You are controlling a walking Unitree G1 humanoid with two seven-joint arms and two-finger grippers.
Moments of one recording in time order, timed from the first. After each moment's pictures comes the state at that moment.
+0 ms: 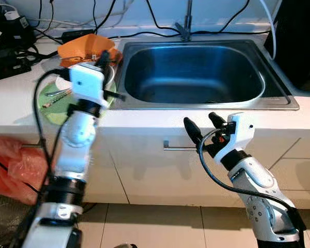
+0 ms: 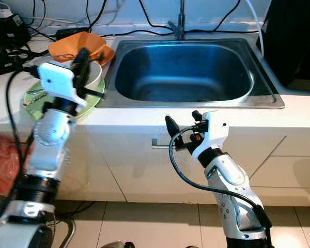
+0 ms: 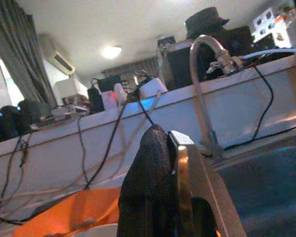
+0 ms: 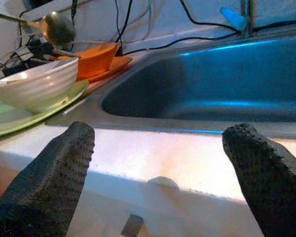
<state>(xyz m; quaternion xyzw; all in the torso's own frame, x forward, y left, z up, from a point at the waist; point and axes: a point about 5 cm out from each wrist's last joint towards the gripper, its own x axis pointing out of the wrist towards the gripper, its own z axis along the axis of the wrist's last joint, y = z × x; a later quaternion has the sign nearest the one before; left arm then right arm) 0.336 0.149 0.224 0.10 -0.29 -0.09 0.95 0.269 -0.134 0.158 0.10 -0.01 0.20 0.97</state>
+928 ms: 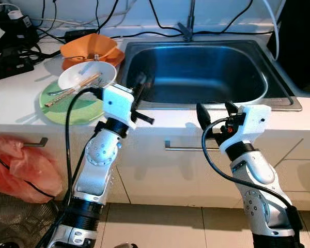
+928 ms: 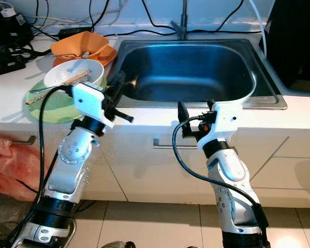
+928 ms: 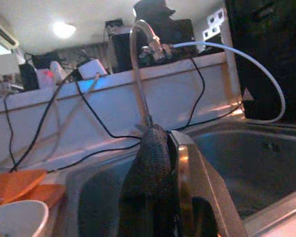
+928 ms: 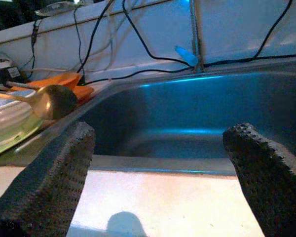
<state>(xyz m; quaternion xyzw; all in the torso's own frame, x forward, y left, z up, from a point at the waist) 0.311 0.100 0.200 0.06 -0.24 -0.20 0.95 0.278 -0.143 0.171 0.08 -0.07 0.11 0.99</state>
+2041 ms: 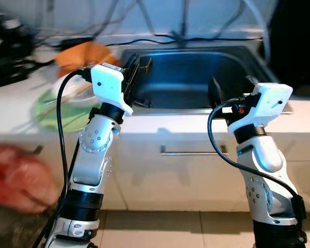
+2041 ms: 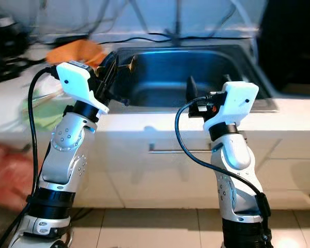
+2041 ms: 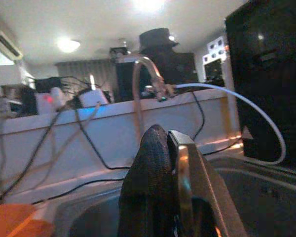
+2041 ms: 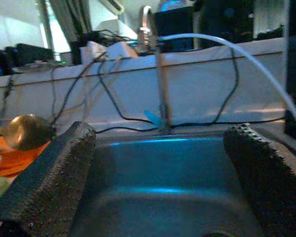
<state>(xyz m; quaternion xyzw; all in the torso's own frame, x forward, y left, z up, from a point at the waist) 0.315 0.104 0.233 0.02 -0.26 -0.18 0.95 0.285 -0.147 0.213 0.06 -0.16 0.07 0.98</state>
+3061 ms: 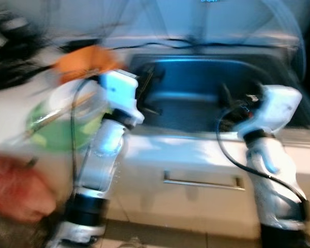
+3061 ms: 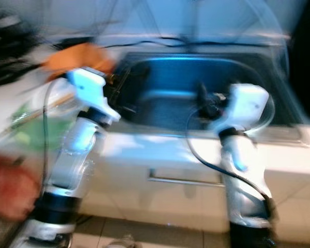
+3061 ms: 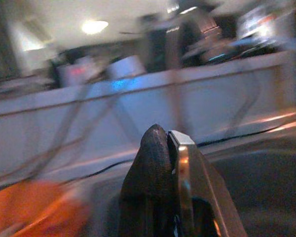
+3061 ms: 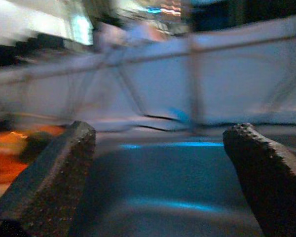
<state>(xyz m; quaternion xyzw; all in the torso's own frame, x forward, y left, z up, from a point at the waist) 0.314 0.114 0.218 0.03 -0.23 -0.17 0.96 0.284 -0.133 0.210 0.06 -0.15 0.09 0.98</state>
